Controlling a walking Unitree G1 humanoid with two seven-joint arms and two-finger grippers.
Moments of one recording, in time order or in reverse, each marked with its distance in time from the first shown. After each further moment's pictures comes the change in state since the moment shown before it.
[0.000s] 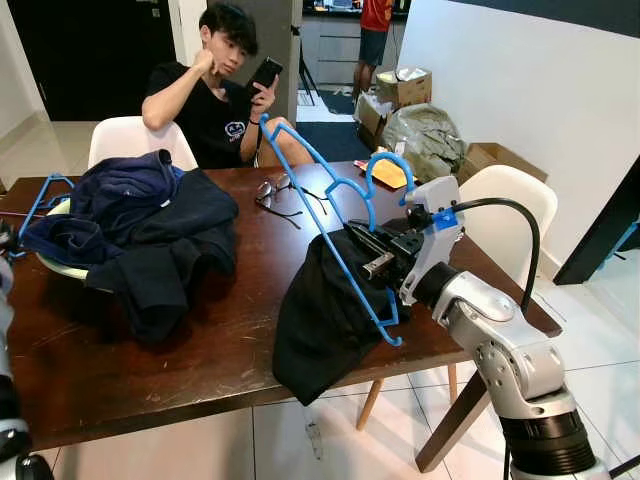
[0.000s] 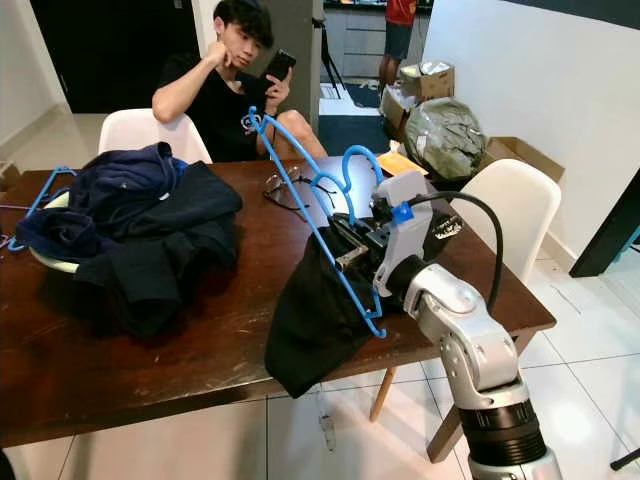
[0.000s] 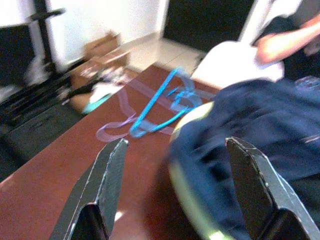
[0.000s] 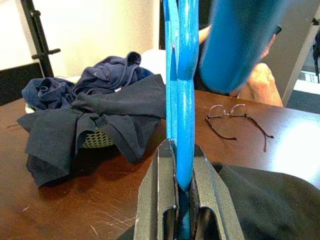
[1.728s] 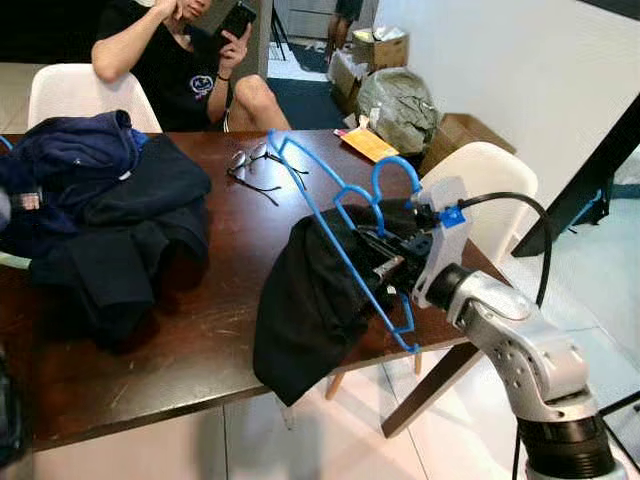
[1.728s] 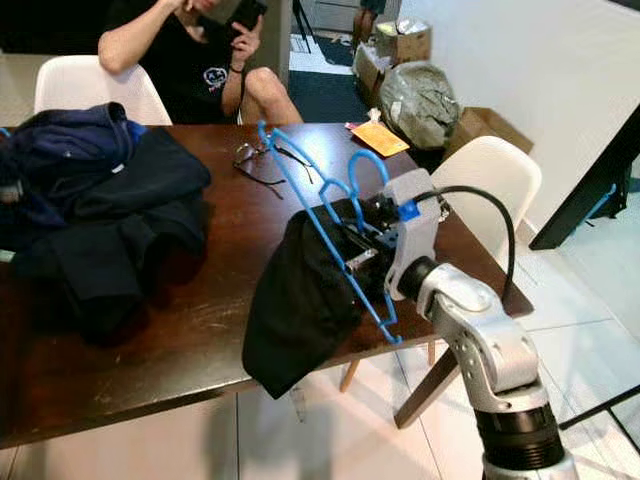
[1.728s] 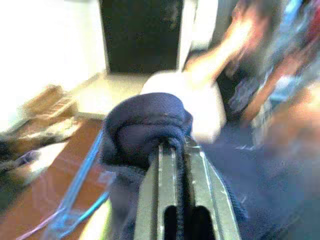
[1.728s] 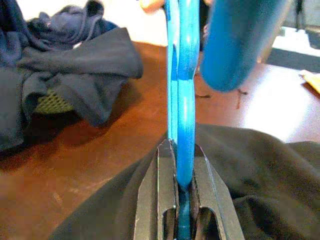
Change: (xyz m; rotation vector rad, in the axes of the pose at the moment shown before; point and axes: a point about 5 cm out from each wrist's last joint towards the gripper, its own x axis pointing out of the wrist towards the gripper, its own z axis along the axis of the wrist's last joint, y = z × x) left arm 0.032 -0.083 0.119 0.067 -0.301 -0.317; right arm -0.008 -0.008 0.008 -0.015 0.042 -0.046
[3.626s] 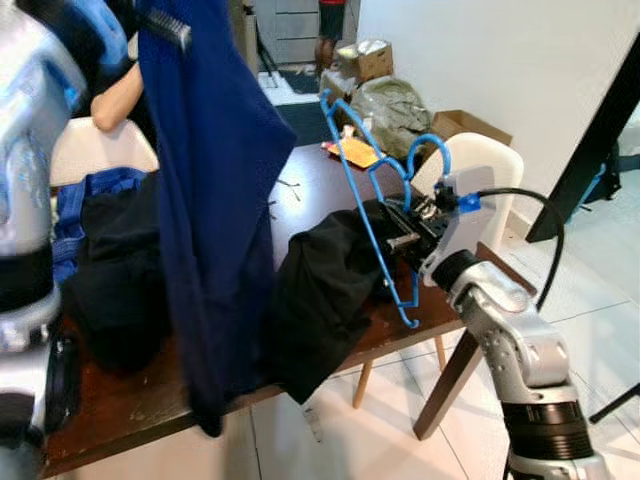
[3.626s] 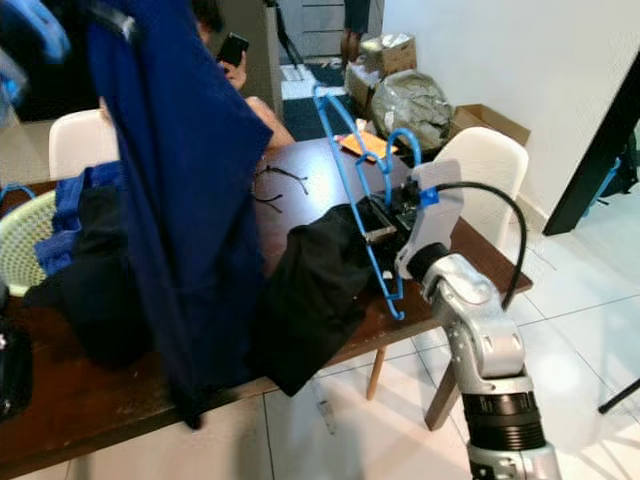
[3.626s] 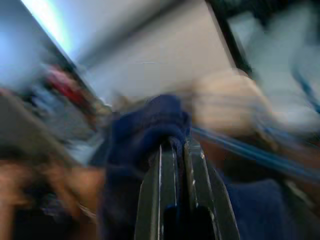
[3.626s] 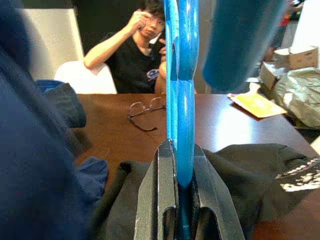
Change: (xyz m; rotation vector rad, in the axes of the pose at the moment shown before) left arm -0.118 -0.142 0.019 0.259 -0.033 -1.019; right arm 0.003 -0.024 -0.005 -0.007 -0.077 -0.166
